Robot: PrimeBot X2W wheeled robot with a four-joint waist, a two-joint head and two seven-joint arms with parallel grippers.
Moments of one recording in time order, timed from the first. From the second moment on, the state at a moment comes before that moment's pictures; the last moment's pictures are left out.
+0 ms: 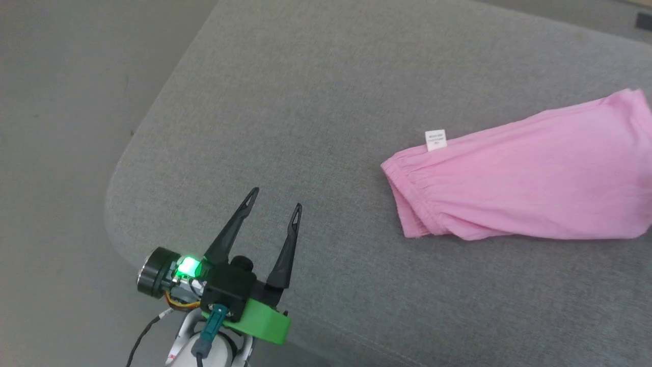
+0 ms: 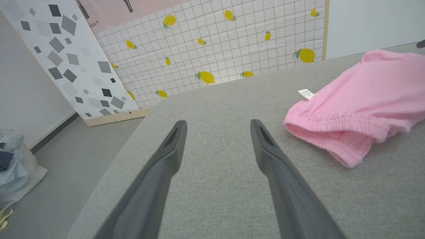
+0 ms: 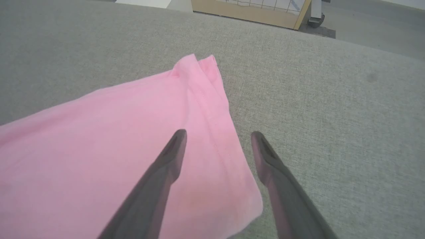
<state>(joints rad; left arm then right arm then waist) -0.15 0.27 -0.46 -0.06 -0.08 0.11 -0.26 -0.53 -0.52 -0.15 0.51 0.40 0.13 0.47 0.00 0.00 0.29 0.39</state>
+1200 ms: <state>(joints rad) -0.13 0.16 -0.33 -0.01 -0.03 -0.03 -0.26 -0.45 -0.52 -0.14 0.48 0.49 0.13 0.54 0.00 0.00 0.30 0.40</state>
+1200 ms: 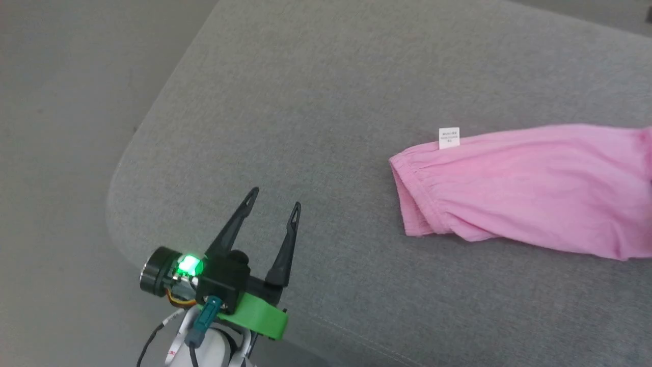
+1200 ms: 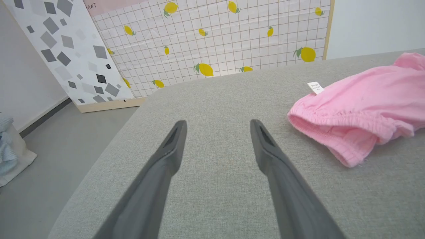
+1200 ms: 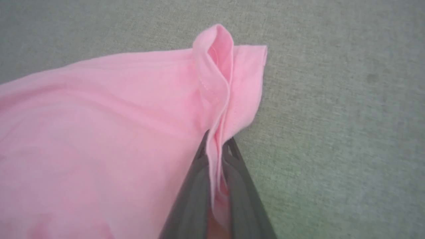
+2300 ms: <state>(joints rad) -0.04 0.17 -0.34 0.03 -0.03 -0.07 -0.26 -0.14 -0.30 -0.38 0.19 0.46 0.13 0.44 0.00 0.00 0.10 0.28</state>
